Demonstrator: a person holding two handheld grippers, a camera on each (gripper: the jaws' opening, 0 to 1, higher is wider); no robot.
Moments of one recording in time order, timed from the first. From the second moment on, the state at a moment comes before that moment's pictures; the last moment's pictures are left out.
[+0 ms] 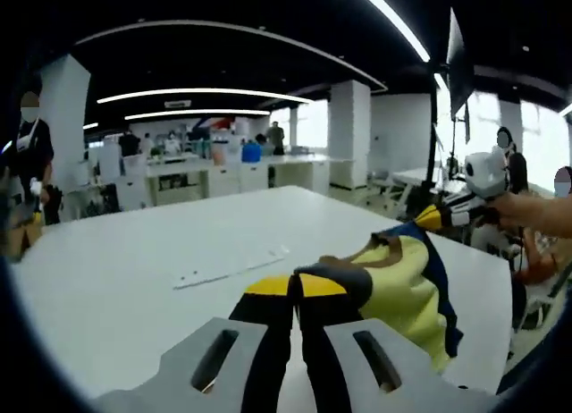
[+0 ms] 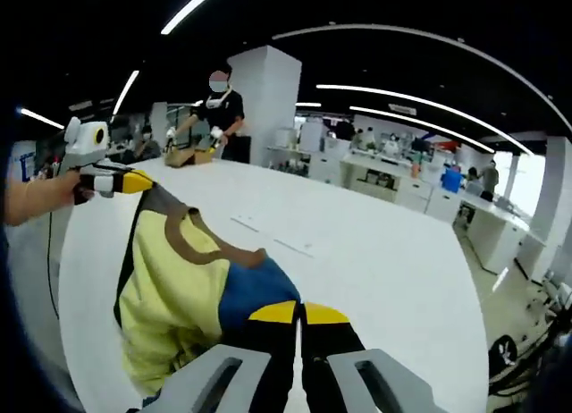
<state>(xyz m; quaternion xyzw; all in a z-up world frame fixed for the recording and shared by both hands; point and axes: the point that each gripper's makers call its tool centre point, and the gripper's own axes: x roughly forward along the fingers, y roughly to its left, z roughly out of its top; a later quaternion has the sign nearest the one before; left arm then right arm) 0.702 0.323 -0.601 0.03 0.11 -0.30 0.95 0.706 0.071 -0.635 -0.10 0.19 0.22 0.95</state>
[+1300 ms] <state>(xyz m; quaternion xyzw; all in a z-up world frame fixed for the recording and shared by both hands) 0.833 0.334 -0.746 0.16 0.22 -0.20 0.94 0.831 0.063 -0.763 -0.07 0.29 0.13 0.94</state>
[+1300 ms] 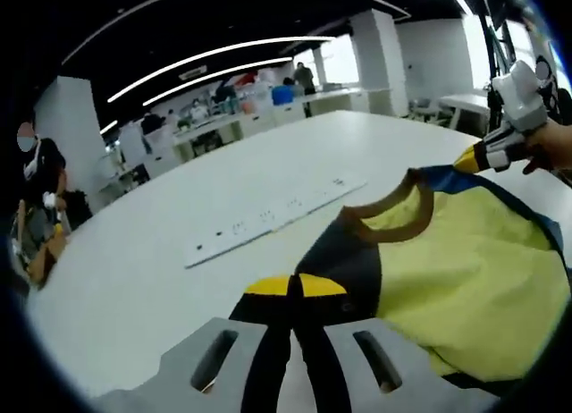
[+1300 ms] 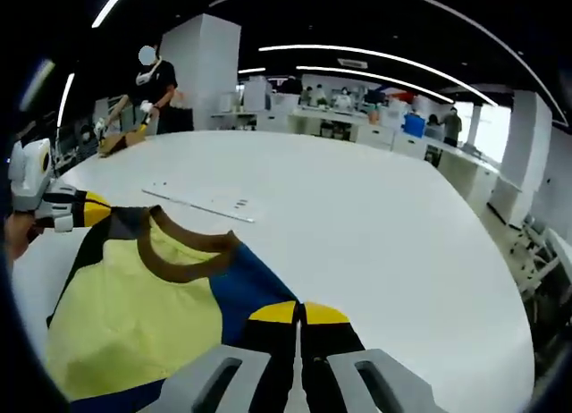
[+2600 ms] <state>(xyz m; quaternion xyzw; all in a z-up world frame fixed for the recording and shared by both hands) 0.756 0.349 -0.713 0.10 0.21 -0.25 0.94 0.716 0.133 -0.708 -0.04 0.32 0.36 0.88</state>
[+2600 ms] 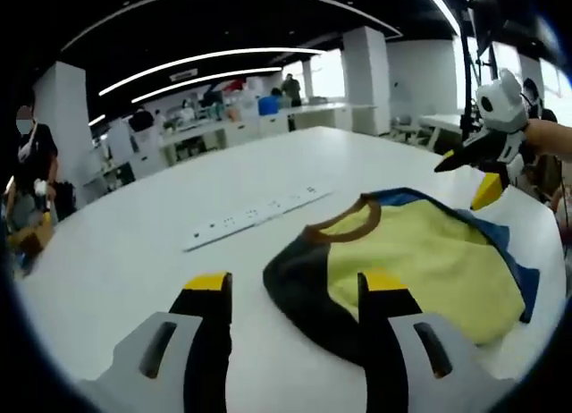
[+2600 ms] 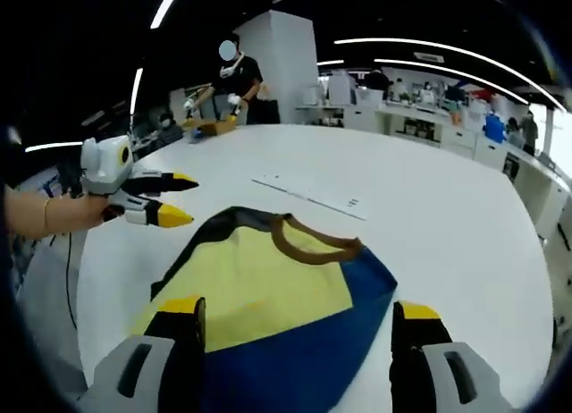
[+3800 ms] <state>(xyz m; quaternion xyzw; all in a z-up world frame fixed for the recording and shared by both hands) 0.654 0.321 -0.763 0.07 0.27 -0.30 0.91 0.535 0.146 -0.757 -0.12 0.36 0.49 0.78</state>
